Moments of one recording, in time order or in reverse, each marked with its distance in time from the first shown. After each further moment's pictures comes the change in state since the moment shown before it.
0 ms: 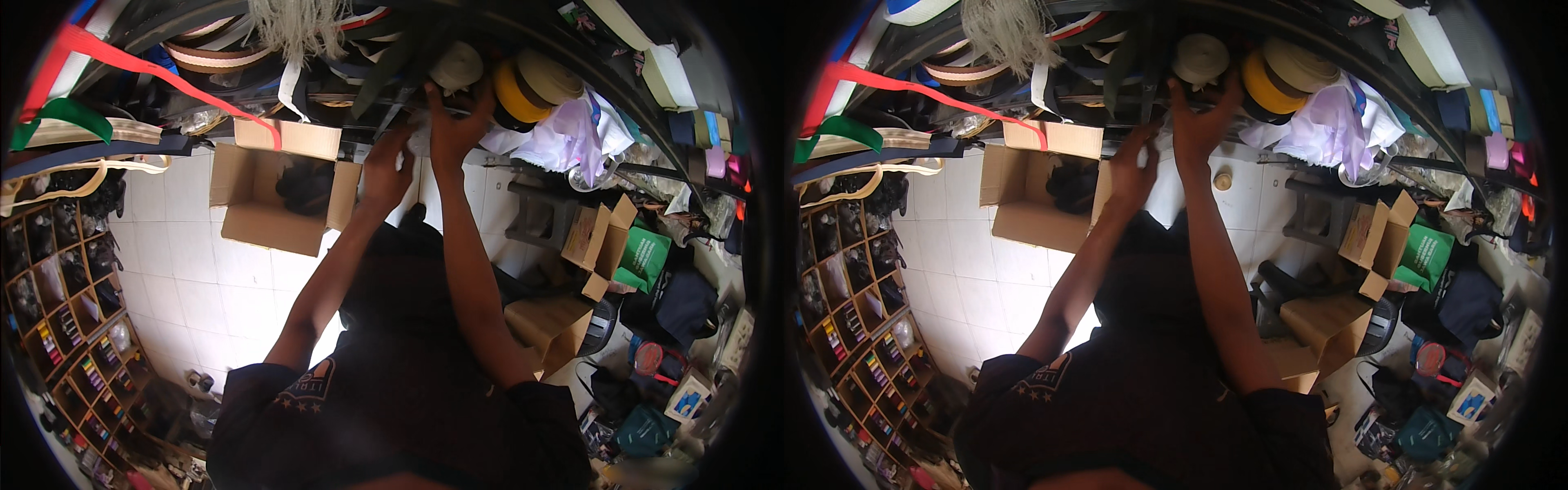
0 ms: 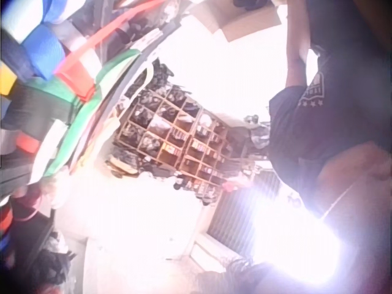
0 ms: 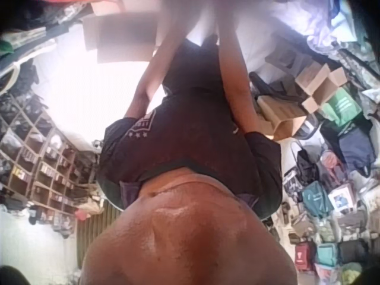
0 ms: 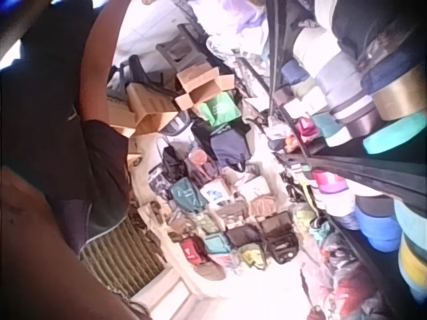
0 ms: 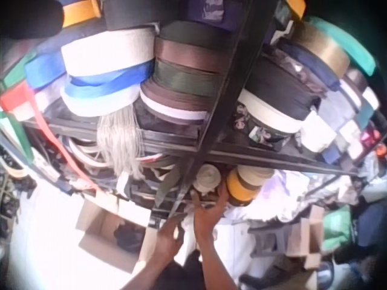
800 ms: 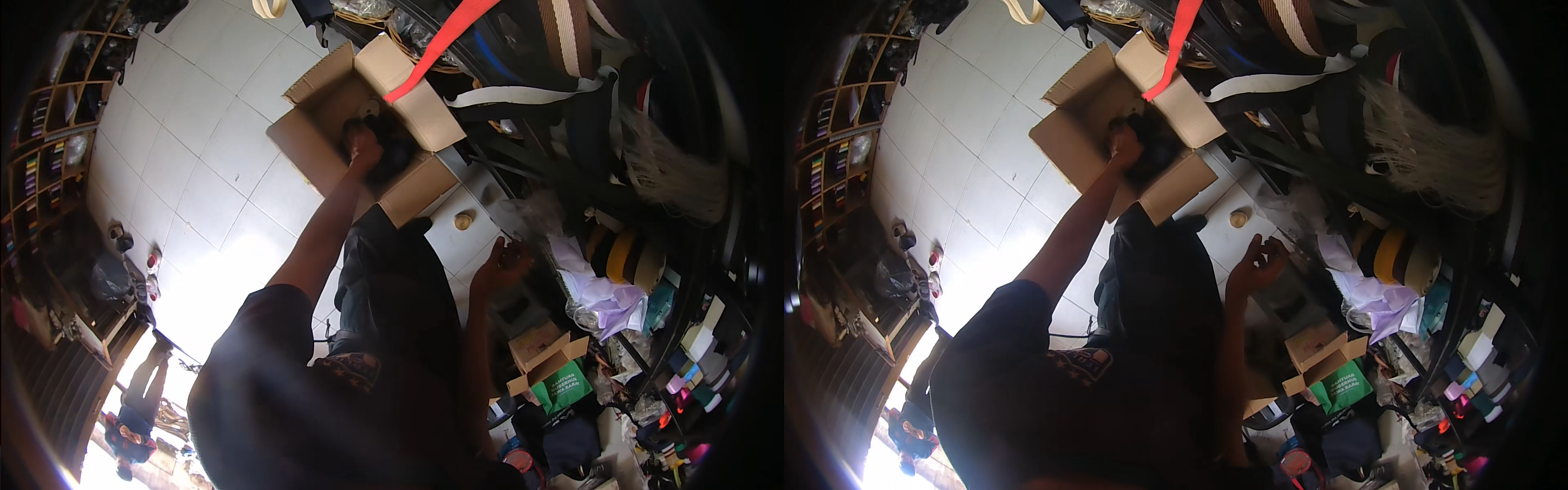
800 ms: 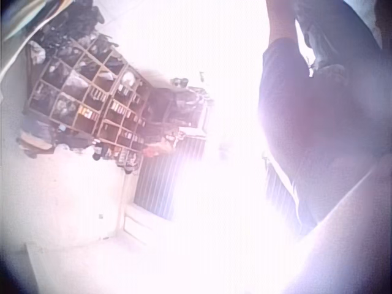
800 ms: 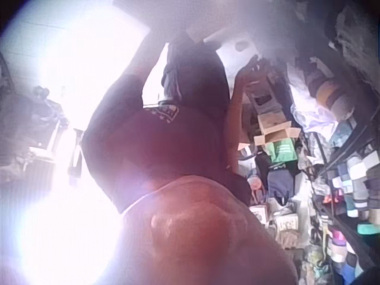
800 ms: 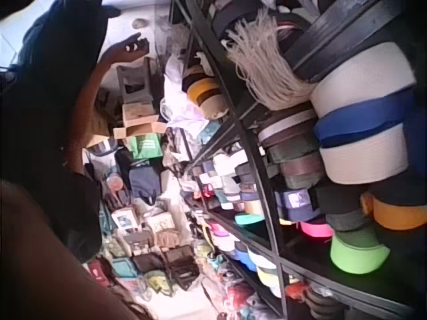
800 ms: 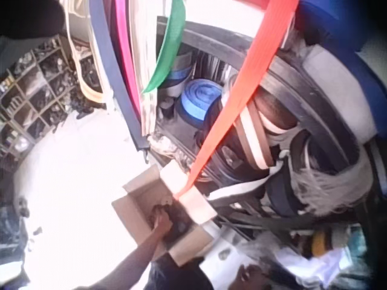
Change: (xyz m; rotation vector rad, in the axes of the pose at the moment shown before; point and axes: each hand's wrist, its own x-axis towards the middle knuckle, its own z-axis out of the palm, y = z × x) left_hand -0.145 -0.324 -0.101 0.679 -0.145 -1.021; right_hand -0.133 0.068 -0.056 -0.249 -0.354 -0.013
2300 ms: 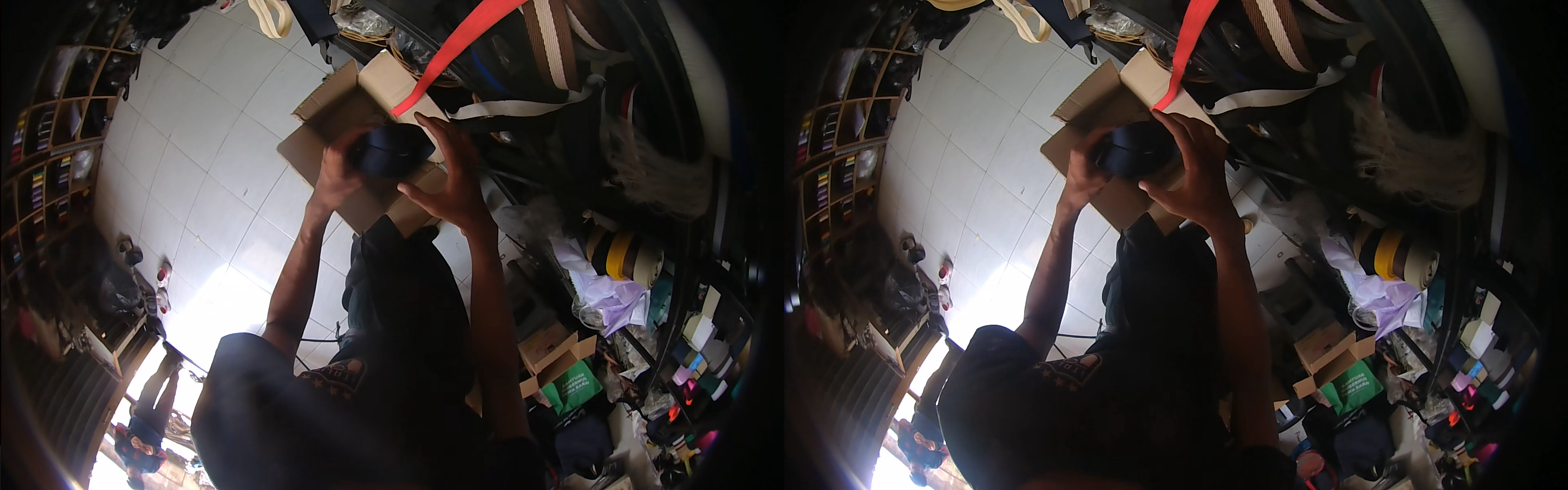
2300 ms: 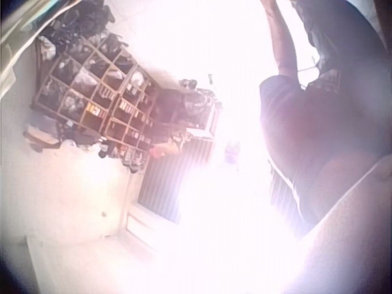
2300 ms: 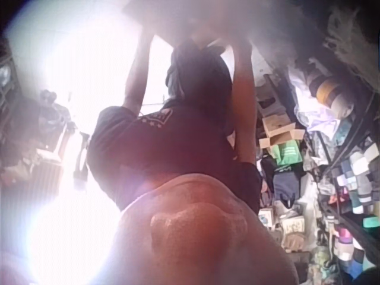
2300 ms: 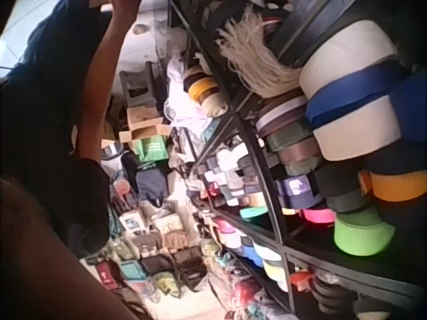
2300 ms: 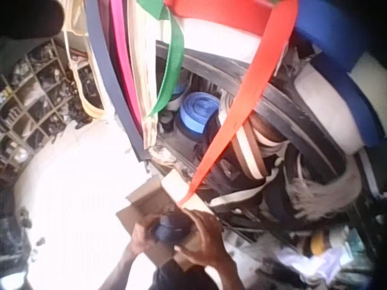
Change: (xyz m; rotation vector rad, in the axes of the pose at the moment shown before) left_hand -0.116 0.039 -0.238 -1.039 0.112 0.614; right_hand 0.070 -0.187 0.115 0.084 -0.940 -0.672
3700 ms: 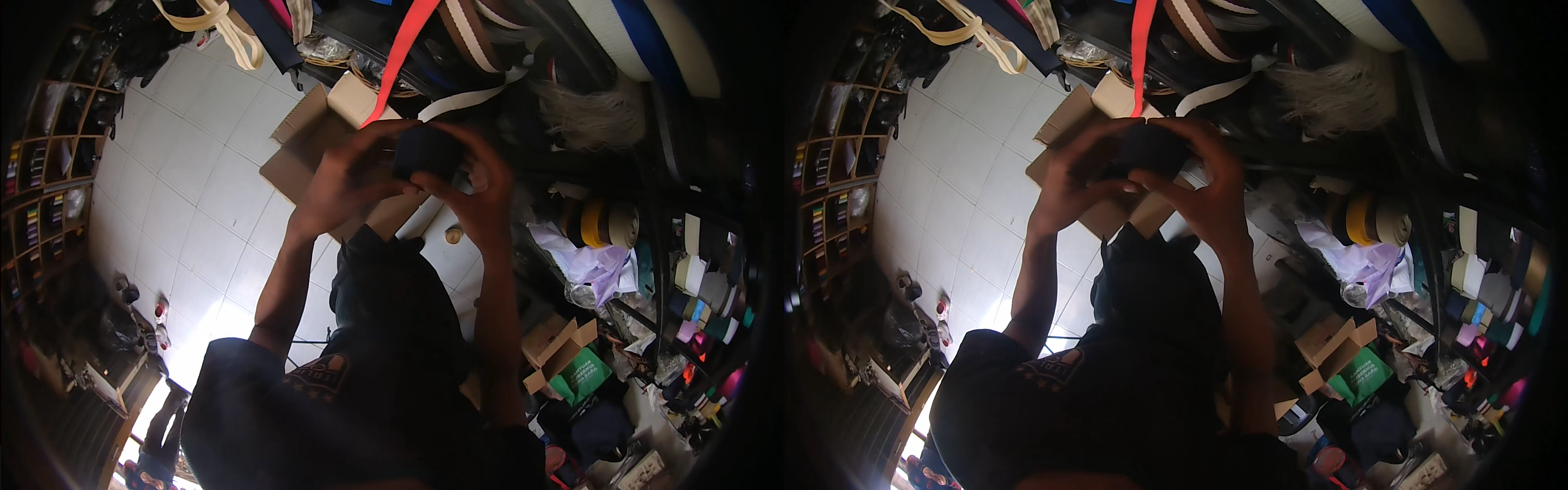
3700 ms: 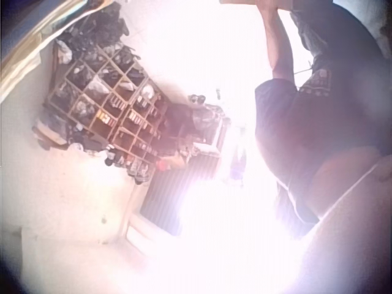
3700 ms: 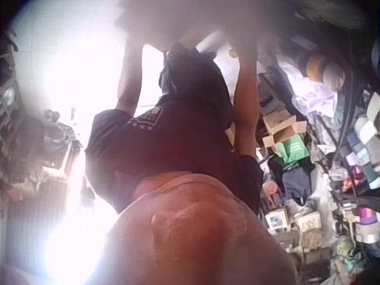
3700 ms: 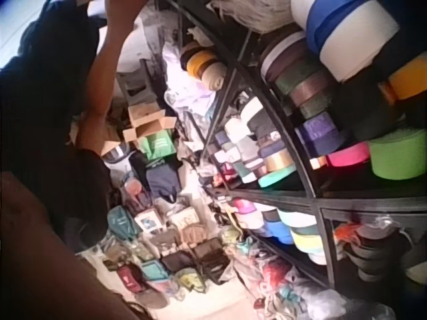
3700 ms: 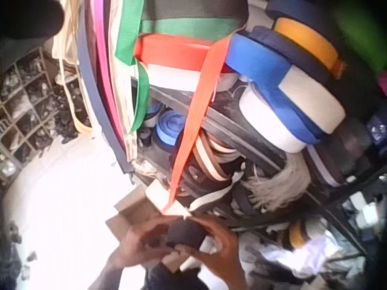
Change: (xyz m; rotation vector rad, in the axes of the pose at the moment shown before) left_hand 0.028 0.170 0.043 -0.048 -0.325 -0.018; right_hand -0.020 -0.065 -0.077 0.479 0.284 0.148
